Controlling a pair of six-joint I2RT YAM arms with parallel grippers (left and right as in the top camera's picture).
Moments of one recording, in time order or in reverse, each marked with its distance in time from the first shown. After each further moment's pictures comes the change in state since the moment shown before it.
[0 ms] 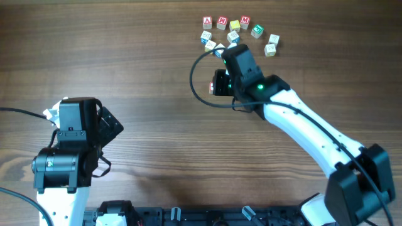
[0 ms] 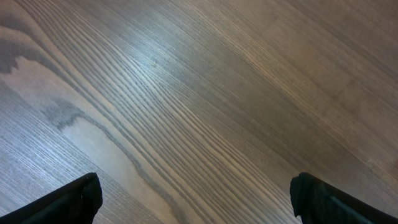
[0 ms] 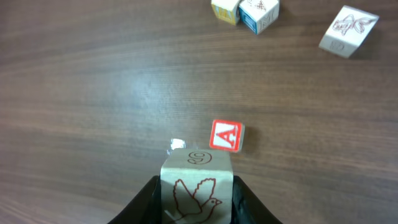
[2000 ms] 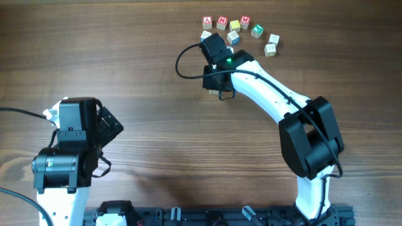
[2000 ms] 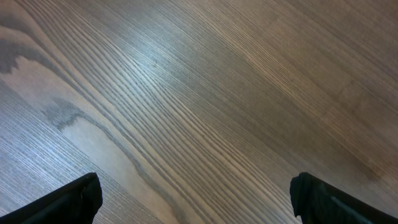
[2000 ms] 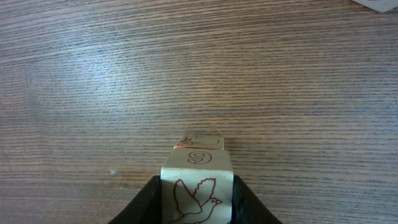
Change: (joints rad) left arm 0.000 0.000 0.000 -0.001 0.000 0.000; right arm 0.007 0.401 0.331 -0.251 0.080 0.064
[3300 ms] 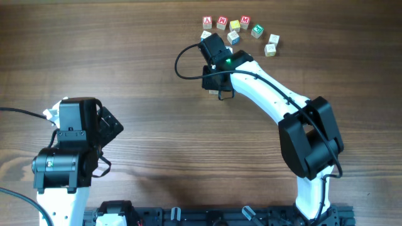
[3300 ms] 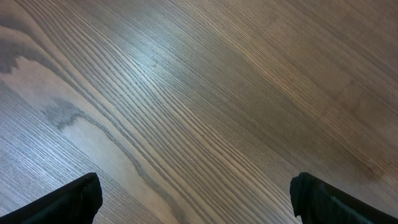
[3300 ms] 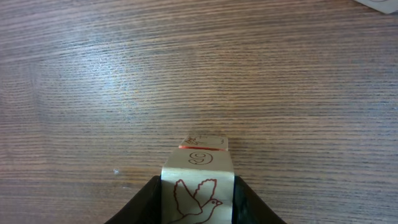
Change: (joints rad) left arm 0.000 0.000 0.000 0.000 0.000 0.000; right arm 0.005 0.000 0.000 0.005 0.000 0.000
